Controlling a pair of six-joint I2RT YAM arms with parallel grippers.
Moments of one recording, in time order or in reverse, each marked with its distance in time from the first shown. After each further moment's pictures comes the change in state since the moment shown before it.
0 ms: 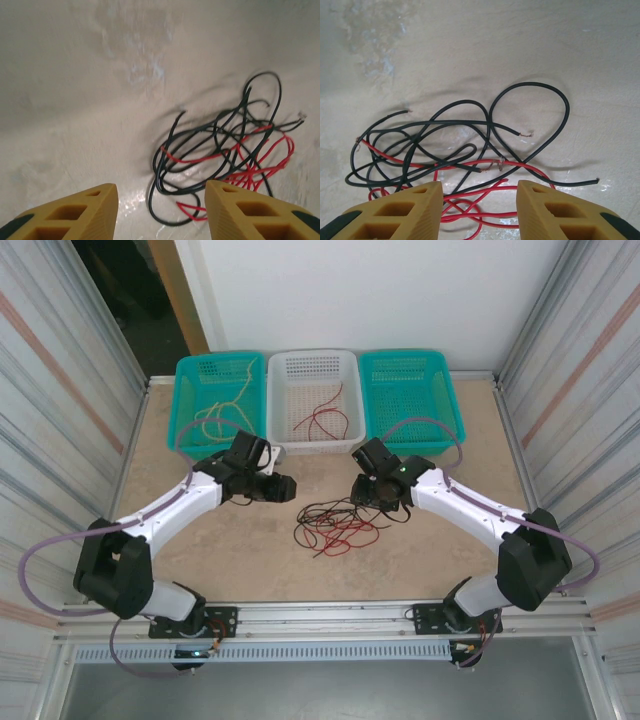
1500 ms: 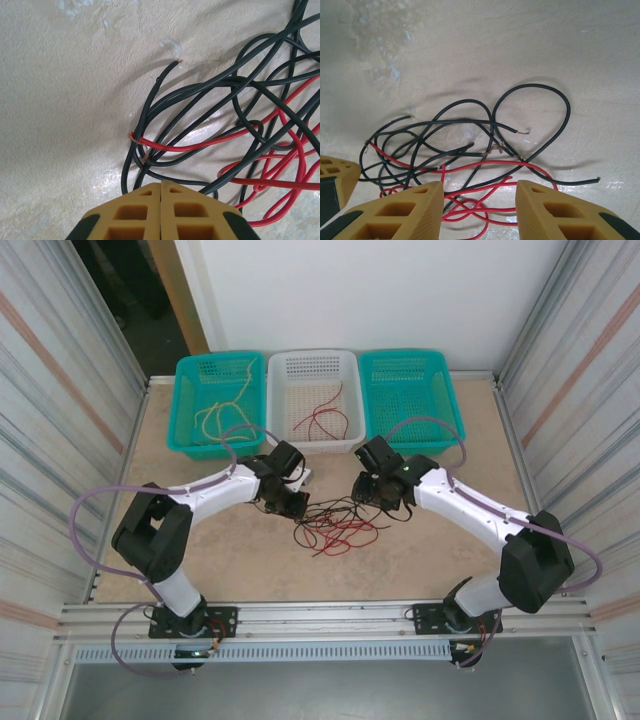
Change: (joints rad) left arm -0.144 0.243 0.102 -0.095 -0.053 0.084; right arm -0.021 -0.019 -0.001 0.001 -0.013 0.026
